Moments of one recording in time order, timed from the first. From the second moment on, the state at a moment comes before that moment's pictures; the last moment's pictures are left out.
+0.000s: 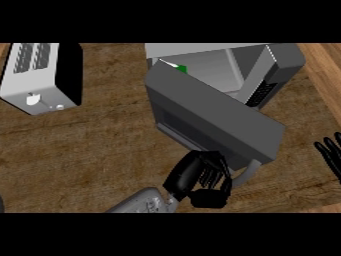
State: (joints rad) left arm -0.53 0.02 -0.97 -1.09 0.22 0.43 -0.18; right arm 0.21 -0.42 -0.11 -1.65 -0.47 0.64 -0.42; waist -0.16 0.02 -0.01
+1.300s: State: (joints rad) left arm -0.92 0.00 -0.84 -0.82 0.60 0.63 -0.28; right arm 0.19 -0.50 -0.11 -1.83 -0.67 0.62 -0.24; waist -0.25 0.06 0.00
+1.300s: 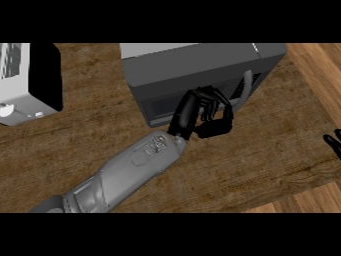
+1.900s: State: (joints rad) left arm -0.92 0.00 -0.82 -0.82 0.75 0.61 -0.36; right arm 0.17 -0.53 -0.14 -1.85 -0.73 0.60 -0.20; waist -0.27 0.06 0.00
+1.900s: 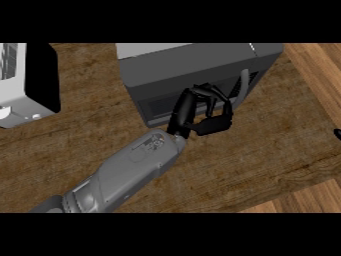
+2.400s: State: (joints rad) left arm -0.92 0.00 -0.83 -0.82 0.81 0.63 -0.43; right arm 0.16 -0.55 -0.14 -1.88 -0.78 0.62 -0.18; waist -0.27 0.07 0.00
